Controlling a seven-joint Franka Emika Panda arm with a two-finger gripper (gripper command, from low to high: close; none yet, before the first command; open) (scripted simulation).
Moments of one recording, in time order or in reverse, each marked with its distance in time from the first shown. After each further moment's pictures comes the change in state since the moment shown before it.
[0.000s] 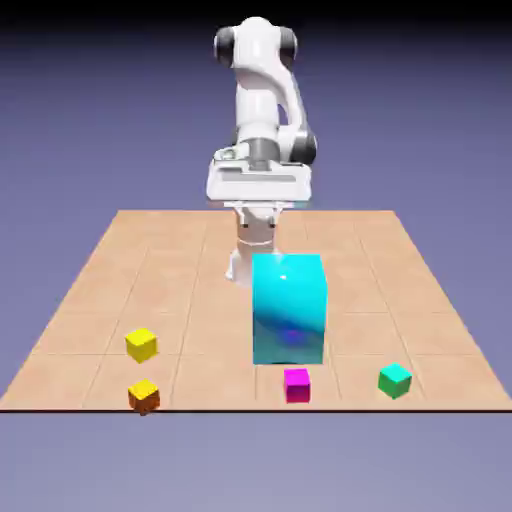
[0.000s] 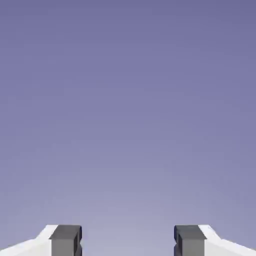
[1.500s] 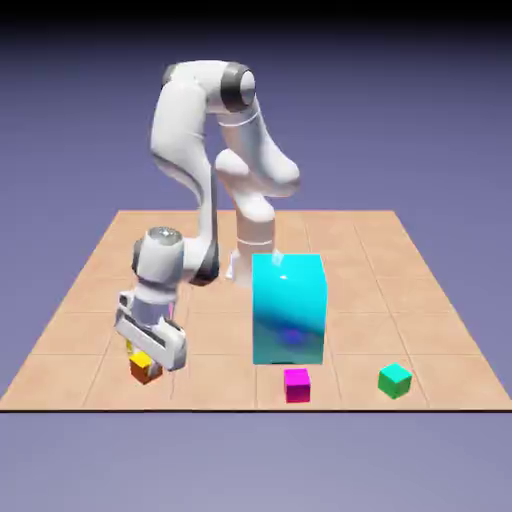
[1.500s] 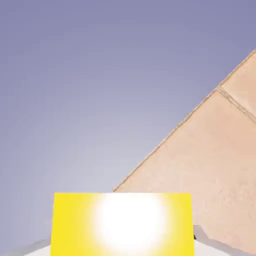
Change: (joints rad) arm -0.538 0.857 0.032 0.402 -0.539 -0.087 0.791
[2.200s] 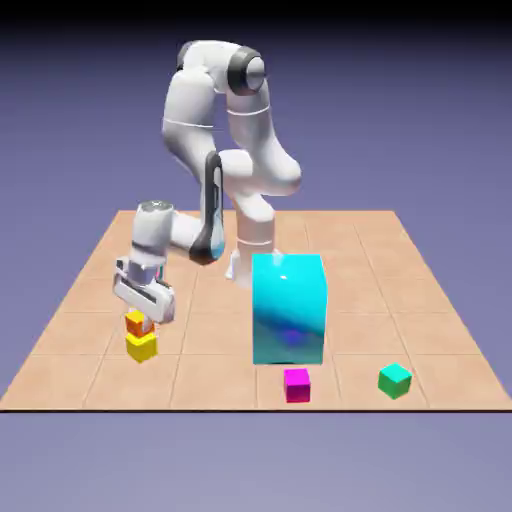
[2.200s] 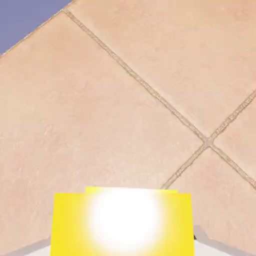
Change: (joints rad) arm 0.082 -0.051 -0.219 -0.300 0.443 0.292 -0.525
